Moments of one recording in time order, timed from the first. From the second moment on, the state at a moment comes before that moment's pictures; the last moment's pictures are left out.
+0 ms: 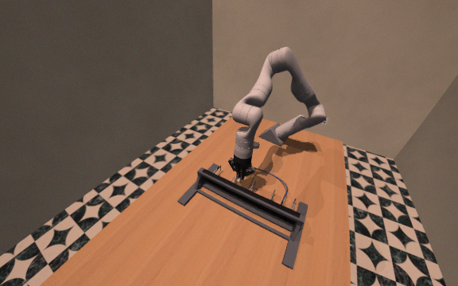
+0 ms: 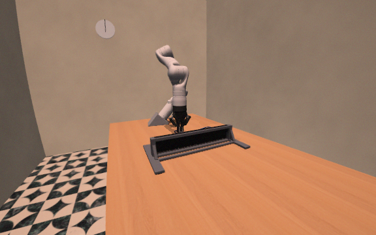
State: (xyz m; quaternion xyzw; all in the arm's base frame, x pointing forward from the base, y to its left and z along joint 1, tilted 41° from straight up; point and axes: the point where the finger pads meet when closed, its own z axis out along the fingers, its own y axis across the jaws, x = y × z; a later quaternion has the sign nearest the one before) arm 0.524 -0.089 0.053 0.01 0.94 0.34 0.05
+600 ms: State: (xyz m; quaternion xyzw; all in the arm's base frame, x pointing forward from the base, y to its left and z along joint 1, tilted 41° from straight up) arm 0.529 -0.091 0.053 0.01 0.94 0.34 0.06
